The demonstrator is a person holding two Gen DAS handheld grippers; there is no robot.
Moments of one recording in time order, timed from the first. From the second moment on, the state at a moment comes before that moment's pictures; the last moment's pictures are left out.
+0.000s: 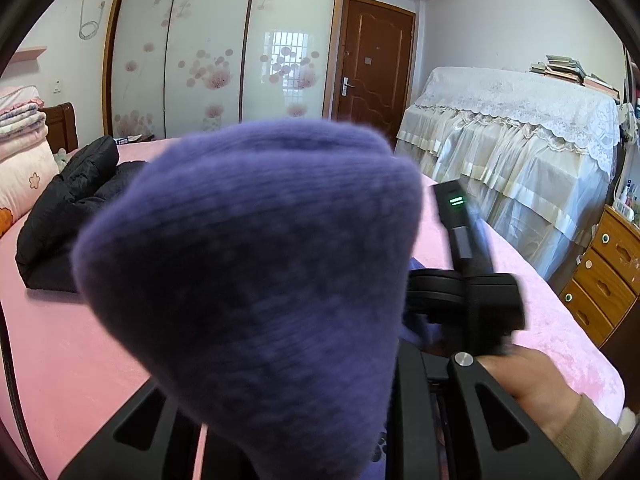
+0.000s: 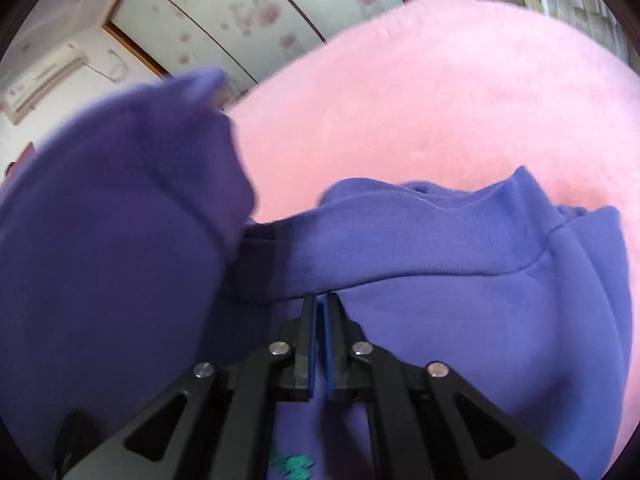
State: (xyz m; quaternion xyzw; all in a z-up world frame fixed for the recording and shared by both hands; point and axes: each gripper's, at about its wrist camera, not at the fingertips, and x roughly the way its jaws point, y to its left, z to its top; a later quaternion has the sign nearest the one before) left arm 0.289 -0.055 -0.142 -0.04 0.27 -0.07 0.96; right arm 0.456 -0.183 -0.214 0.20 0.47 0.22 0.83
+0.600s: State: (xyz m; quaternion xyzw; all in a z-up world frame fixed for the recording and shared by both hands) left arm 0.288 -0.105 -0.146 0.03 0.27 -0.09 0.96; right arm 0.398 -0.242 -0.189 0.26 0.42 0.18 0.85
